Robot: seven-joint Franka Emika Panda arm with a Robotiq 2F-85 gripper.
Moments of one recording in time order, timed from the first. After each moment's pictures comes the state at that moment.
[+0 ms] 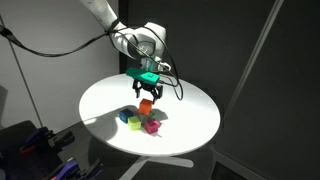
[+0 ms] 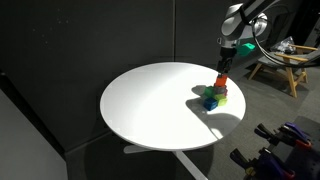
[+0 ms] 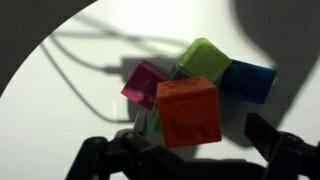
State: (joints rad) arm -0.17 0.33 -0.08 -2.07 0.04 2.34 -0.44
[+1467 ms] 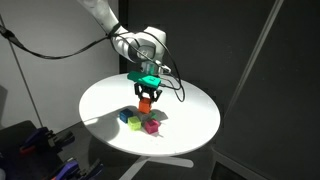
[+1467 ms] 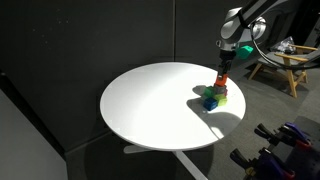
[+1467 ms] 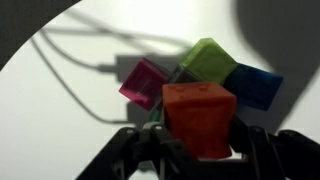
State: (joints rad) arm -0.19 0.35 -0.06 -2.07 0.04 2.36 -0.50
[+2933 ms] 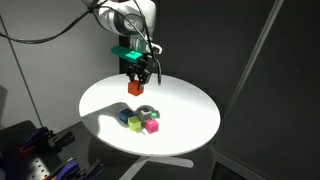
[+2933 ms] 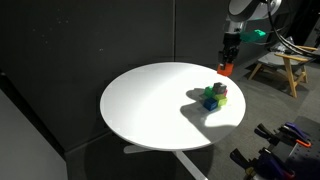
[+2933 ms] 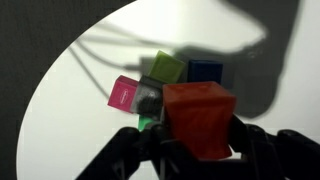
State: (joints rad) arm -0.12 0.11 -0.07 -2.16 0.03 2.21 -0.16
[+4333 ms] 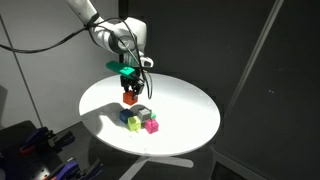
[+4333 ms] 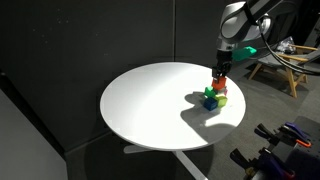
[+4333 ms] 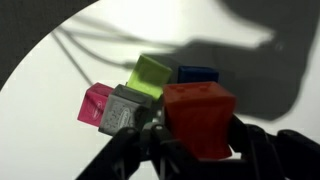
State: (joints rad) arm -0.07 0.21 -0.06 -2.23 0.03 2.38 -0.12
